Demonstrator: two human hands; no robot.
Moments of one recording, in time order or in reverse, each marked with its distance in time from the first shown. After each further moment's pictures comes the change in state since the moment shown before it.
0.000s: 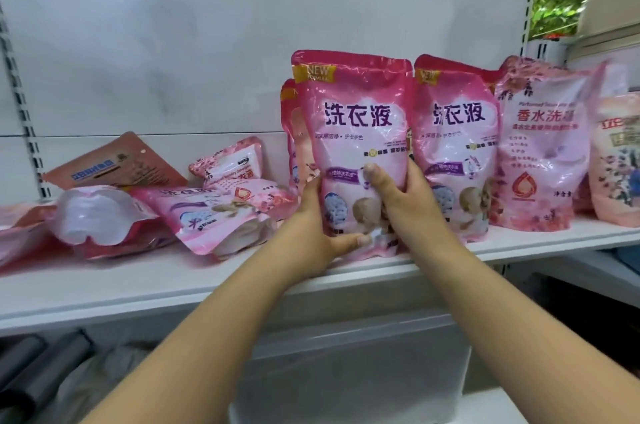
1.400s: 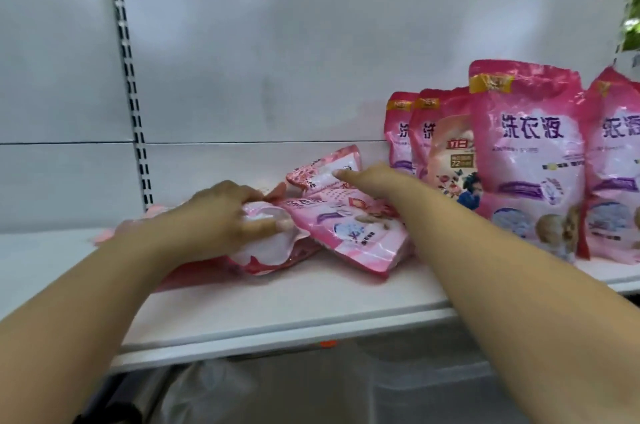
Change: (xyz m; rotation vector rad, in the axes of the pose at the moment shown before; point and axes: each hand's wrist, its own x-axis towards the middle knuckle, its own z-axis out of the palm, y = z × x) left_hand -0.020 -0.123 -0.220 0.611 0.013 -0.026; right_hand 0.088 -0.025 0.181 -0.711 -0.311 0.348
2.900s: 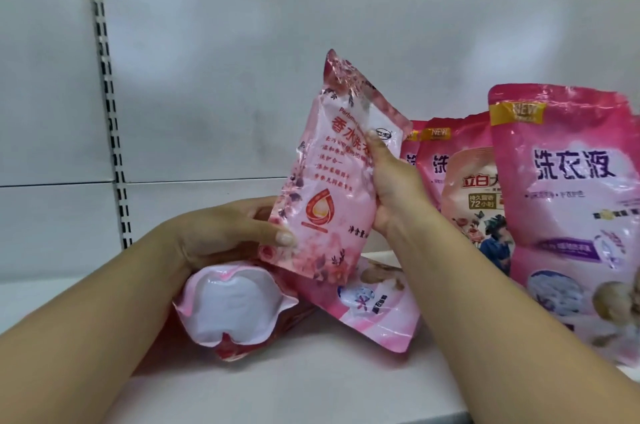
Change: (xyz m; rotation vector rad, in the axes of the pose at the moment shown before) left_hand 0.062 0.006 -0.002 -1.223 -0.567 0.275; right_hand 0.007 -0.027 -0.010 1.397 0.114 -0.092
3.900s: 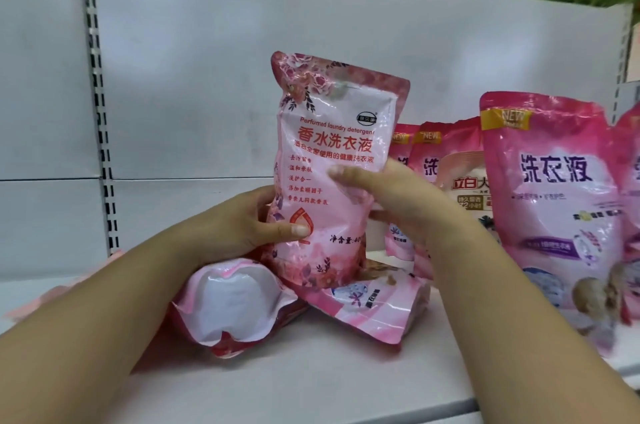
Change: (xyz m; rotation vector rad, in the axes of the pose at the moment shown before) left_hand 0.014 -0.009 -0.004 0.487 0.306 0.039; right_hand -0.025 -0.018 -0.021 -0.740 -0.288 -0.122
